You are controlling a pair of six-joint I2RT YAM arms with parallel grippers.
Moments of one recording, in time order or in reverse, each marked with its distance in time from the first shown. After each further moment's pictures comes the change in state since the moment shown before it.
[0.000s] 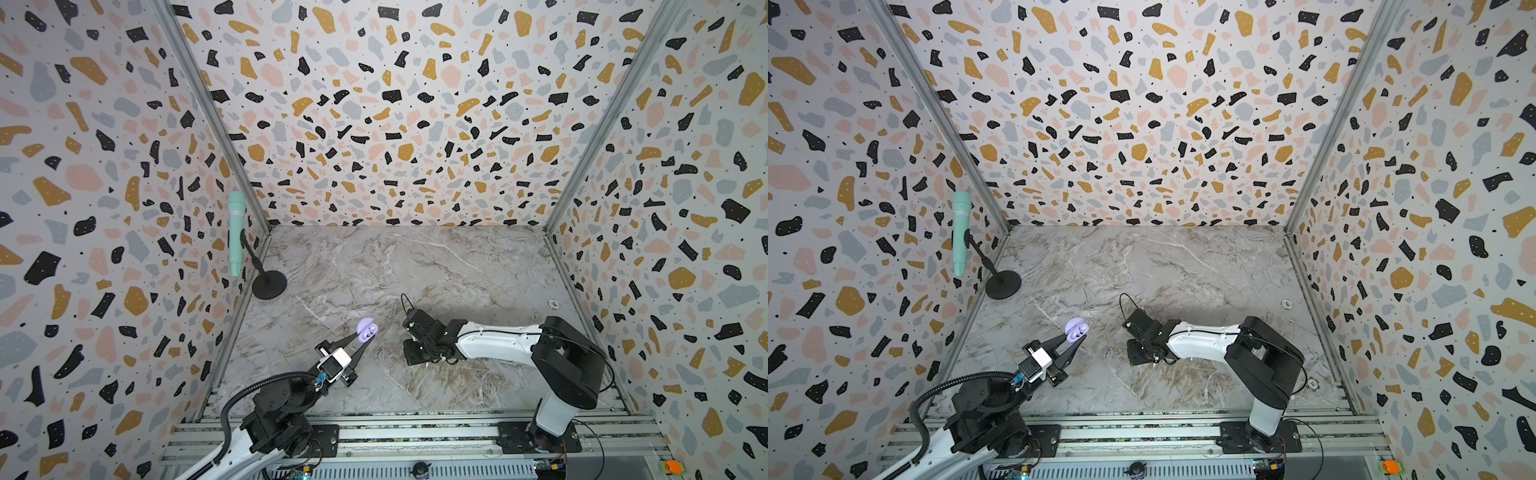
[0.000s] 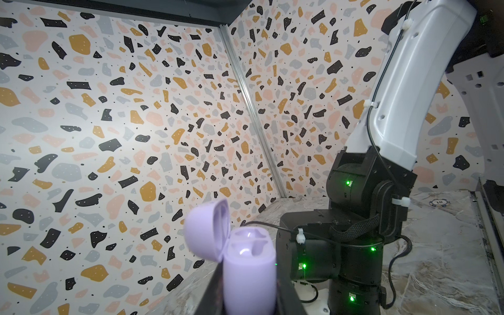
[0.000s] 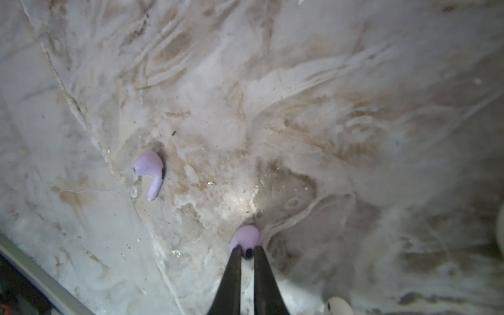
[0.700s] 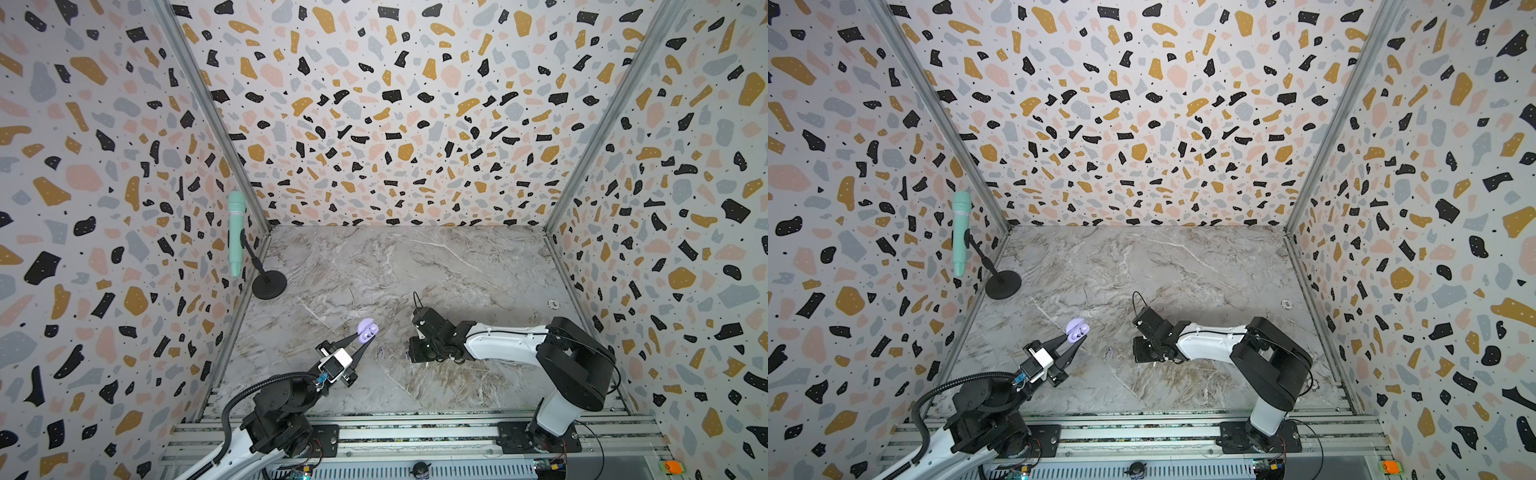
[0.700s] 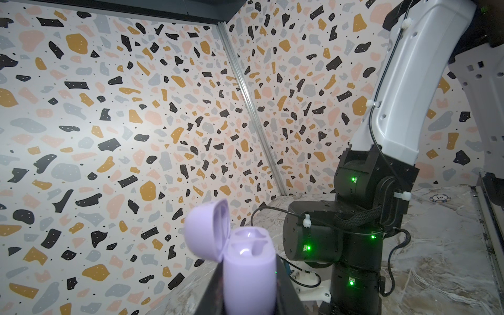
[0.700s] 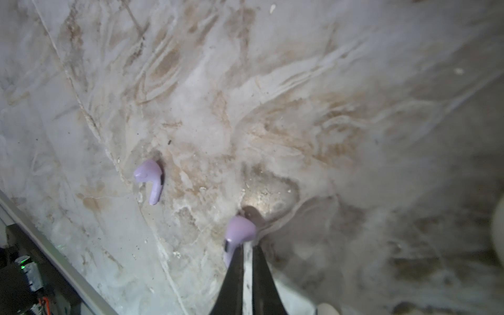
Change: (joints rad) left arm -0.001 0.000 0.000 -0.011 0.000 0.011; right arm -0.050 -0.035 -0.093 0.107 -0.062 0.037
